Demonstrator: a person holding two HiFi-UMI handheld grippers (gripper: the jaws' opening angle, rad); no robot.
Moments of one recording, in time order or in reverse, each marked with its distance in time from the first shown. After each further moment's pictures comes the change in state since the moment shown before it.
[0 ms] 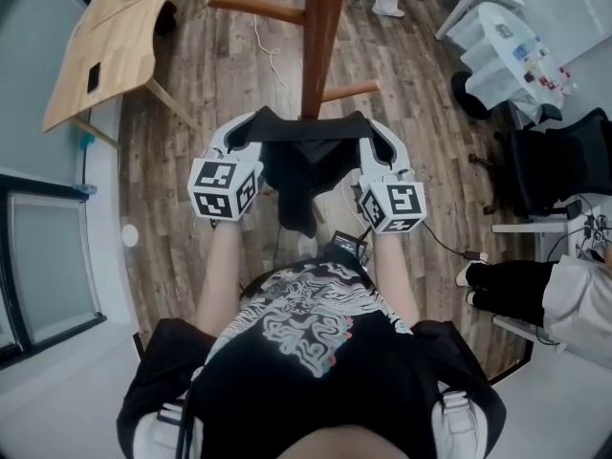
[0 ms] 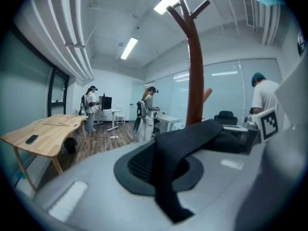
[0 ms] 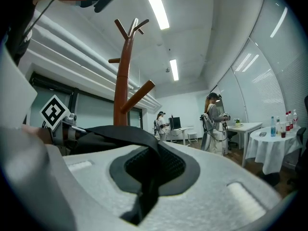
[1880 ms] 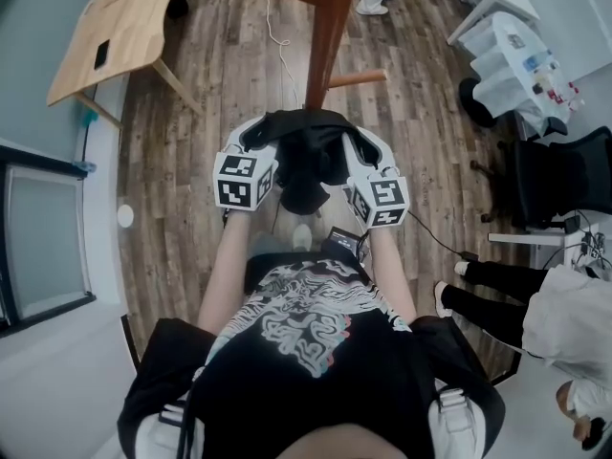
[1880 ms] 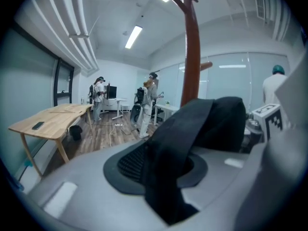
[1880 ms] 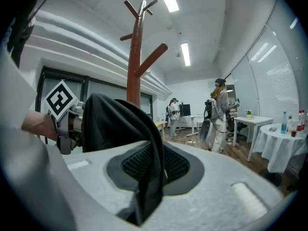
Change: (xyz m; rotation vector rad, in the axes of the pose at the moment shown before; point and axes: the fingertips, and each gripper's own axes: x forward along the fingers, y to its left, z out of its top) left arm 0.010 -0.014 -0.075 -0.047 0.122 0.049; right arm 0.000 0.023 -0.080 -0.058 0.175 0.130
